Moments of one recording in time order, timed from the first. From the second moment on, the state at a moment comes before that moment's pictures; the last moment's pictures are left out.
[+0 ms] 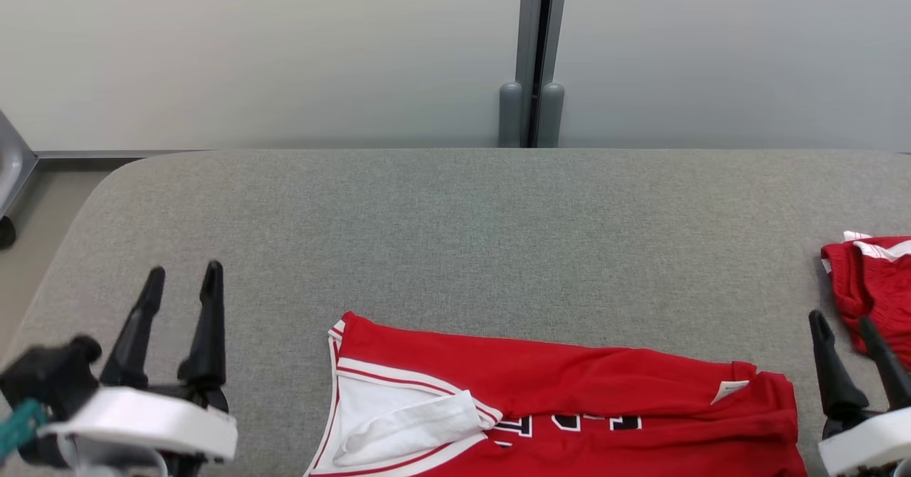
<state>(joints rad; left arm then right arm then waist) -0.12 0.63 -0.50 -0.17 -0.98 0.34 -0.26 -0.03 -0.40 0.16 0.25 0.75 0.13 -0.24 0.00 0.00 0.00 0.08</state>
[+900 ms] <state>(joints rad) 0.06 0.23 -0.23 -0.08 -0.46 0.07 -0.26 -0.03 -0.25 0.06 0.49 0.72 0.13 0.06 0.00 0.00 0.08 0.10</state>
